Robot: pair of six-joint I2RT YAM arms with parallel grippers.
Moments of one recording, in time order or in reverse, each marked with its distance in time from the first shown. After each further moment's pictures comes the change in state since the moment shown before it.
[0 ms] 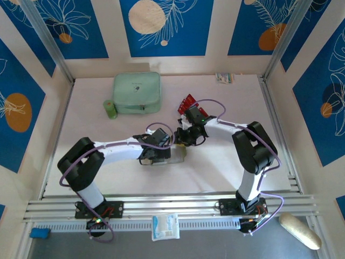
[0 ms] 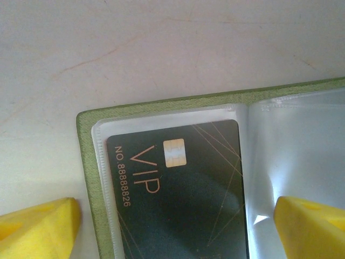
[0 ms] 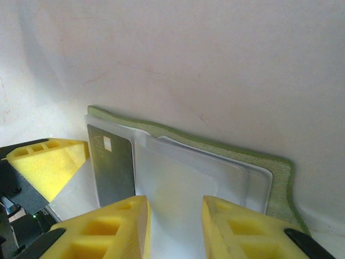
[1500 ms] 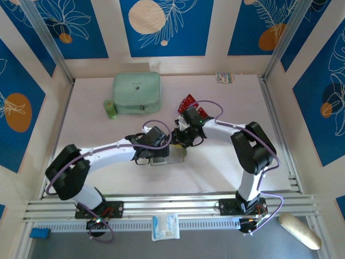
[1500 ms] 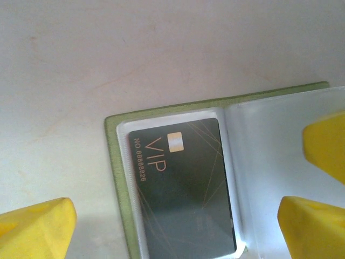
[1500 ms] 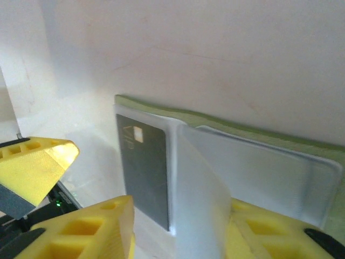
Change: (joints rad) left arm 0.000 -0.159 -0.026 -0.047 -0.027 0.034; right arm 0.041 -0.001 0.010 0.028 -0.059 0.066
